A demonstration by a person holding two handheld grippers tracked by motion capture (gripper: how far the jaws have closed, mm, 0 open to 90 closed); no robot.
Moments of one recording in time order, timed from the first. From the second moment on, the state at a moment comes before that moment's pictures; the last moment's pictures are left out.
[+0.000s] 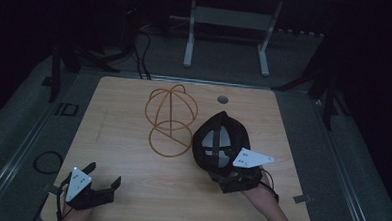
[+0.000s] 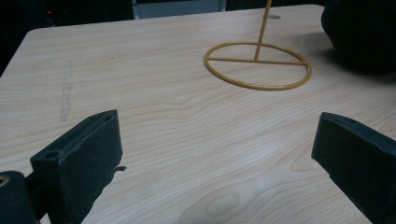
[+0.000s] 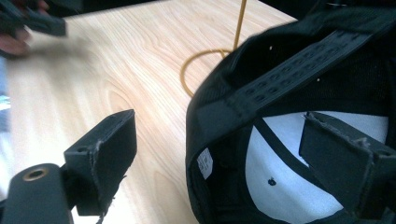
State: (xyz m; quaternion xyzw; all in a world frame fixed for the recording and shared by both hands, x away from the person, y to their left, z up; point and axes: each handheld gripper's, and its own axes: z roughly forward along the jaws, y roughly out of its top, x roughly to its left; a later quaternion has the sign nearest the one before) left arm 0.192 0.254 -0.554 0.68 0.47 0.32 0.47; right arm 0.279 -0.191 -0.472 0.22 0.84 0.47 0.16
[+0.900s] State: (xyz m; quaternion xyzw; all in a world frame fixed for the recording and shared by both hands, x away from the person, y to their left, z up) left arm 0.194 0.255 -0.555 0.68 0.47 0.30 0.48; right arm 0.292 -0.168 -0.515 0.14 0.89 0.37 0.24
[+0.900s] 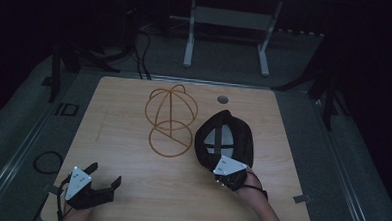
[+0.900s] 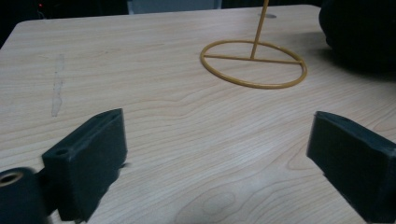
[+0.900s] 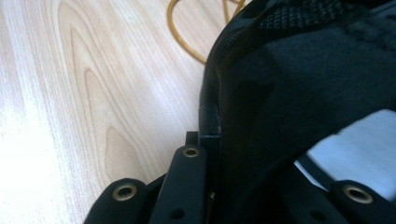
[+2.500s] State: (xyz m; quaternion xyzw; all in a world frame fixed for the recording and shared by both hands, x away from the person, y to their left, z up) left arm 0.244 0.170 -0.454 0.75 0.35 0.13 0.54; right arm 0.221 -0.197 -0.399 -0.02 0.83 0.54 0.15
